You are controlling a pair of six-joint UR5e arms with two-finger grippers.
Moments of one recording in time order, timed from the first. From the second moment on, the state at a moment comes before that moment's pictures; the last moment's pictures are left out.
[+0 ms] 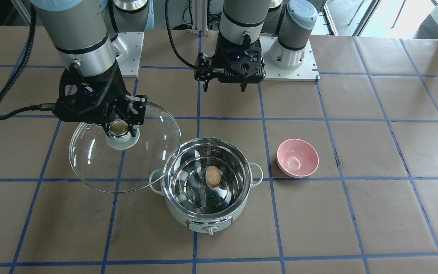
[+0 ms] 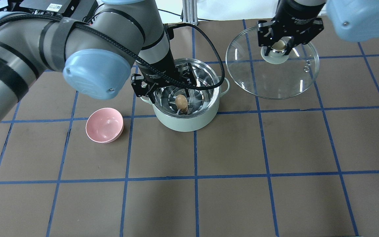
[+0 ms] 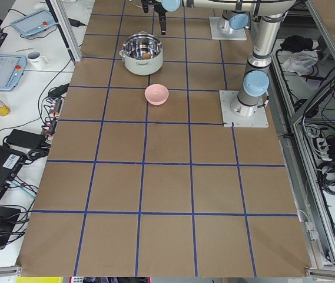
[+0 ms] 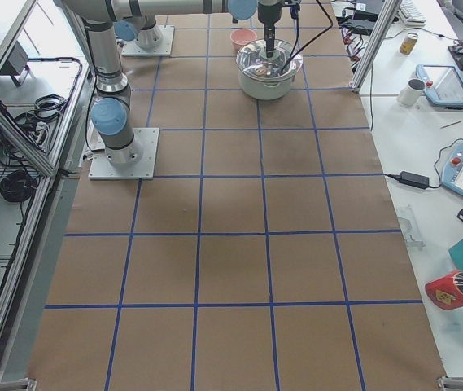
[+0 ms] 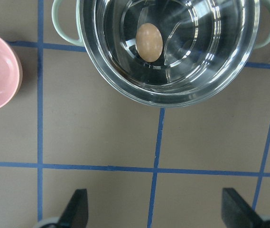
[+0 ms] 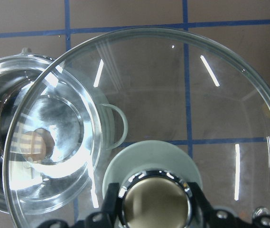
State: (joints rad) left arm -1.88 -1.63 -1.56 -1.54 1.47 -0.41; right arm 1.72 -1.42 1.45 -1.74 -1.57 0.18
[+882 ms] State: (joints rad) left arm -1.62 -1.55 -1.55 -1.62 1.64 0.03; right arm 1.85 -1.30 1.43 -1.83 -1.55 0.37
